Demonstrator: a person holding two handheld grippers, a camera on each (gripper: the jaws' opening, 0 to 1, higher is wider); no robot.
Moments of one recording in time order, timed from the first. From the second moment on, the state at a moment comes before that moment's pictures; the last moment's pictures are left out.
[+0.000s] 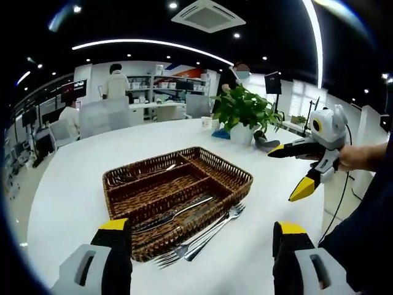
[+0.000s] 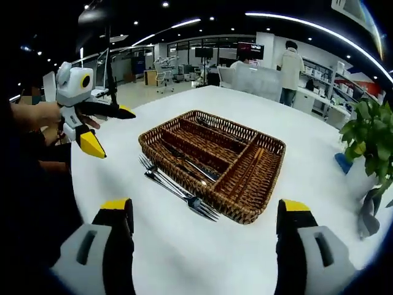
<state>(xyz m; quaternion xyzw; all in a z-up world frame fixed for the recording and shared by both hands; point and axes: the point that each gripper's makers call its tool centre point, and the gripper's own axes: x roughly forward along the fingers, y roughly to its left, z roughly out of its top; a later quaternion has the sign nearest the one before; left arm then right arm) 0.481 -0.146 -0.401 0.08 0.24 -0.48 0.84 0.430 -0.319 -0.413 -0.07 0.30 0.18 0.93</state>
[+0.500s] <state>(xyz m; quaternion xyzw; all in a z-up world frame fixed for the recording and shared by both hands) 0.468 -0.146 -0.429 0.13 0.28 -0.50 0.81 0.434 -0.318 -0.416 -0.10 0.30 0.19 0.93</state>
